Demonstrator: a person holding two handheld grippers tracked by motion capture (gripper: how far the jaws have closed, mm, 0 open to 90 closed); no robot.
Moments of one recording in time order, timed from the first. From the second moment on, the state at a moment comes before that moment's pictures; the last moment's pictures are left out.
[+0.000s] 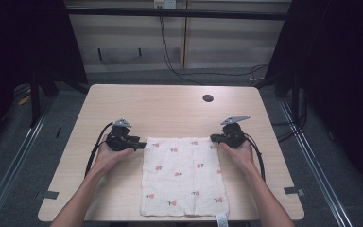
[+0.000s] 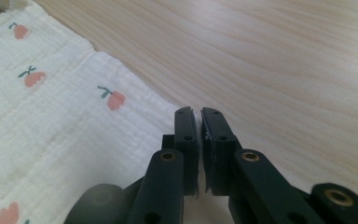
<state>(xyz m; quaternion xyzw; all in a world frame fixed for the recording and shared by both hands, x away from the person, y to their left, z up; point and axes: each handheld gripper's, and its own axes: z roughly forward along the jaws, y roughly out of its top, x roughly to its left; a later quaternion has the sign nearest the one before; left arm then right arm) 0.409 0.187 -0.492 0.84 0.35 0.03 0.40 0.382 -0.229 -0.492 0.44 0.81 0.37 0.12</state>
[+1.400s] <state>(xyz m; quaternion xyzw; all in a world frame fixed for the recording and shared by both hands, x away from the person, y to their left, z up) 0.419 0.180 -0.432 0.82 0.32 0.03 0.48 0.384 -0.246 -0.455 0.44 0.77 0.44 0.12</state>
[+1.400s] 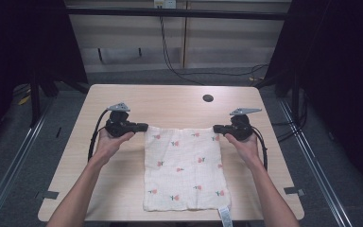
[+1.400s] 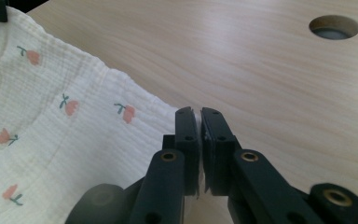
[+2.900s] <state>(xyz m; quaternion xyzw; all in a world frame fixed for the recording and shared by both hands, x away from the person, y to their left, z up) 0.340 0.184 -0.421 0.83 0.24 0.03 0.50 0.291 -0.260 -0.428 0.37 0.79 0.47 0.13</state>
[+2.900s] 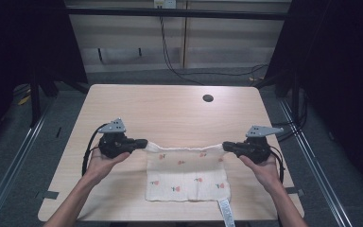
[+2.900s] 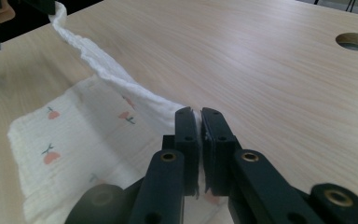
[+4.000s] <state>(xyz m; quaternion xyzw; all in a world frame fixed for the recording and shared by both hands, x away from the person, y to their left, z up) 0.280 0.181 -0.461 0.88 0.21 0.00 0.43 0.232 -0.262 -0.469 0.38 0.82 0.43 0.08</state>
